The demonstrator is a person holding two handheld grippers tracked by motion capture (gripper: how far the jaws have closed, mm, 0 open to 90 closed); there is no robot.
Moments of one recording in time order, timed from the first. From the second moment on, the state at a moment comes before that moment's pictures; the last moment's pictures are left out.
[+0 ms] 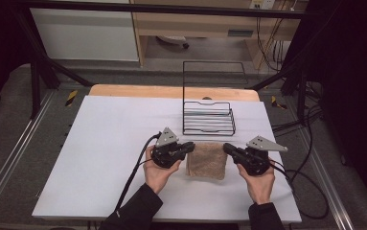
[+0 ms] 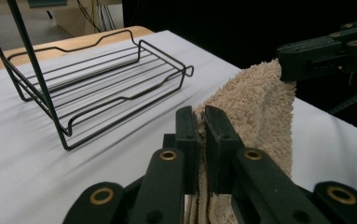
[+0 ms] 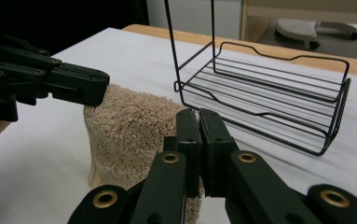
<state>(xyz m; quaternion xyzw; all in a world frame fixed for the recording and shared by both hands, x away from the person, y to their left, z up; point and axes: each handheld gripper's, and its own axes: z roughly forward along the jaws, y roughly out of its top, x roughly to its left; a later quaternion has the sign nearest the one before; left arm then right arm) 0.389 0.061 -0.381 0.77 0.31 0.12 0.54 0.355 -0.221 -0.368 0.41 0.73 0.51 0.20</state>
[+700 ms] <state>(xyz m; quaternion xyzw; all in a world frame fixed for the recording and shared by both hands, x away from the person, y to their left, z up) 0.390 0.066 -0.348 0.75 0.31 0.14 0.57 0.353 -0.215 -0.337 0.39 0.71 0.53 0.24</state>
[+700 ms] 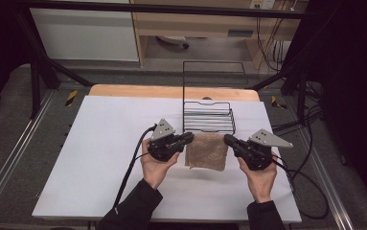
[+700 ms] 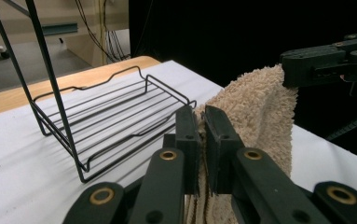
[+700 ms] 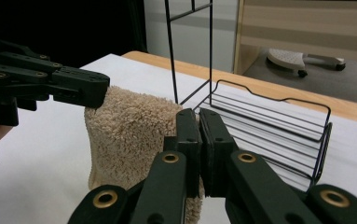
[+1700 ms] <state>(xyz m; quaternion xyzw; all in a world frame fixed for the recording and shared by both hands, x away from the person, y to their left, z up) 0.406 0.068 -0.294 0.72 0.30 0.17 0.61 0.363 -0.209 -0.281 0.37 0.68 0.56 0.30</state>
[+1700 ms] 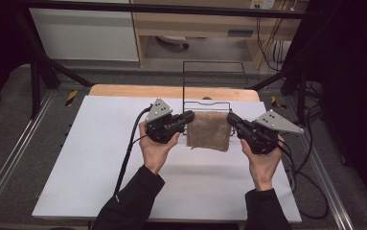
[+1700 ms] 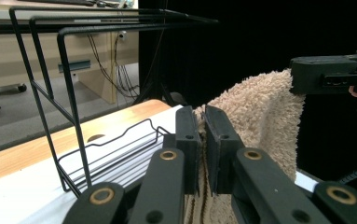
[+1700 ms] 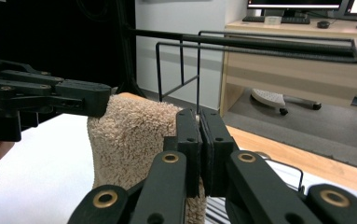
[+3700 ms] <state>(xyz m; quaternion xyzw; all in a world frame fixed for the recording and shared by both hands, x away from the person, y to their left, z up) 0.451 0.061 -0.194 0.66 0.29 0.23 0.65 0.412 -0.208 -0.181 0.35 0.63 0.59 0.36</state>
